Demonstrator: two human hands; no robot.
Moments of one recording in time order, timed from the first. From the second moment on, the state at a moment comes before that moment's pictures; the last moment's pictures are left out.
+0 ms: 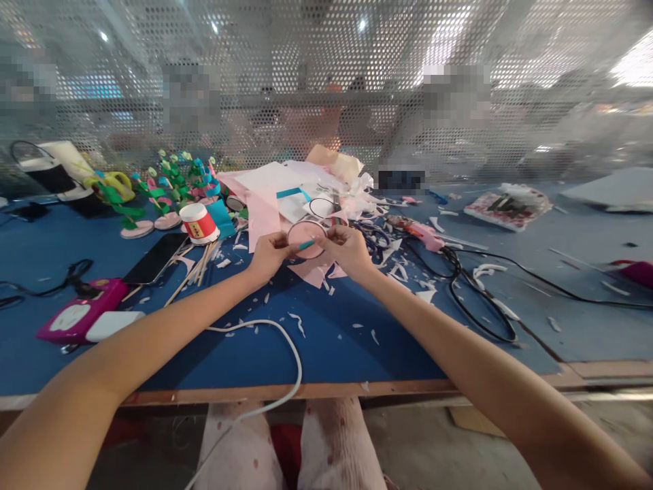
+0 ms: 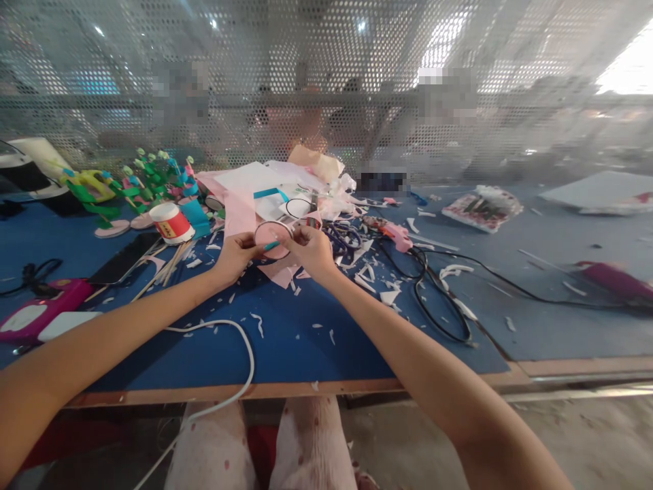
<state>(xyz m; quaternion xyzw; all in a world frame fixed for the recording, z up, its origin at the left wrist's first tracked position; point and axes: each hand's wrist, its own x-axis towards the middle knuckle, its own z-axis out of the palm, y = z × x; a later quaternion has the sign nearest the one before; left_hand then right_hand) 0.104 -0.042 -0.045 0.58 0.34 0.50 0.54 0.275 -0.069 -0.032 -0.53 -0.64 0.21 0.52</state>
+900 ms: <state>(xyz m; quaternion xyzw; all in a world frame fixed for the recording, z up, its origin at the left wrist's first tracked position) 0.106 -0.042 -0.047 0.62 0.33 0.48 0.53 0.274 -0.069 -0.029 -0.49 -0.61 0.23 0.58</state>
